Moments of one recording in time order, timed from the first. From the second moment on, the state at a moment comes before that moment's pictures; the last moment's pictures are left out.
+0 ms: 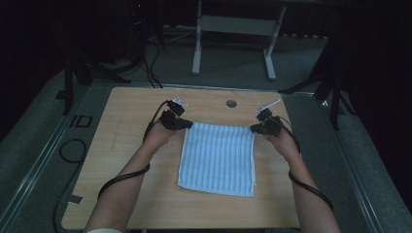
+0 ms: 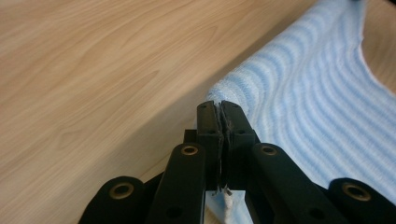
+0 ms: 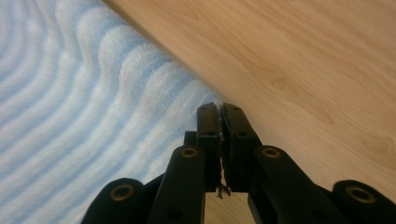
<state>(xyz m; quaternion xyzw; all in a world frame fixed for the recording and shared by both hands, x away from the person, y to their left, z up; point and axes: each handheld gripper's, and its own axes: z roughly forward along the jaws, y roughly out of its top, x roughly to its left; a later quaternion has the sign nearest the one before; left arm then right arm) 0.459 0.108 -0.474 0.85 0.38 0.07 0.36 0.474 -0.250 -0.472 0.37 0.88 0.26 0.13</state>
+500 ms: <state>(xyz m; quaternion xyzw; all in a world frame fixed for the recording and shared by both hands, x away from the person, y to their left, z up) 0.412 0.130 -0.462 0.84 0.36 0.07 0.39 0.423 -0.244 -0.452 0.33 0.88 0.30 0.15</state>
